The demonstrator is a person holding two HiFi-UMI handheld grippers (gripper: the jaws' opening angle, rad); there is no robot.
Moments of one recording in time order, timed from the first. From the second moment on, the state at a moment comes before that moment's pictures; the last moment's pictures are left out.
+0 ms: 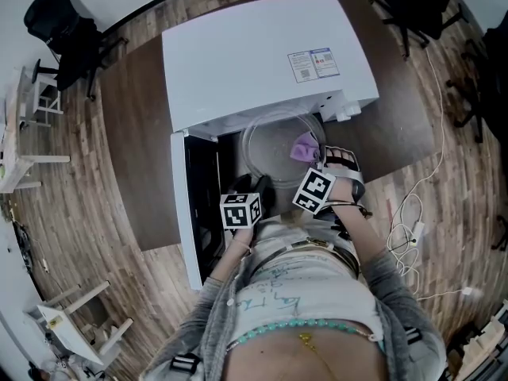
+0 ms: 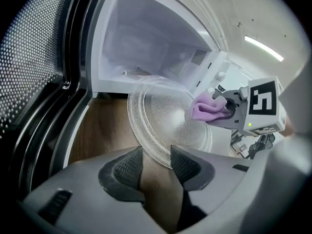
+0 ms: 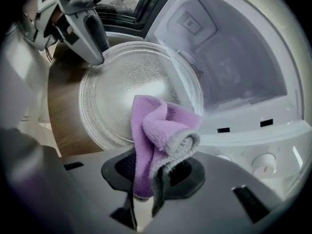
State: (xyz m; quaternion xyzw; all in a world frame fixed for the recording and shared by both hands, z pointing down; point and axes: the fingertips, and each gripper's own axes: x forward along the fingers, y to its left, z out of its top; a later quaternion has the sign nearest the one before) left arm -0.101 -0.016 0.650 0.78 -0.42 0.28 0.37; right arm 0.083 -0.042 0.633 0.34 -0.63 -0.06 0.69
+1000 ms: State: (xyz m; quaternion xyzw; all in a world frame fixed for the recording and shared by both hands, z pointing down) left arm -0.100 -0.016 0.649 0.78 -0.42 0.27 0.37; right arm 0.004 -0.010 0.645 0.24 -0.69 -0.04 0.69
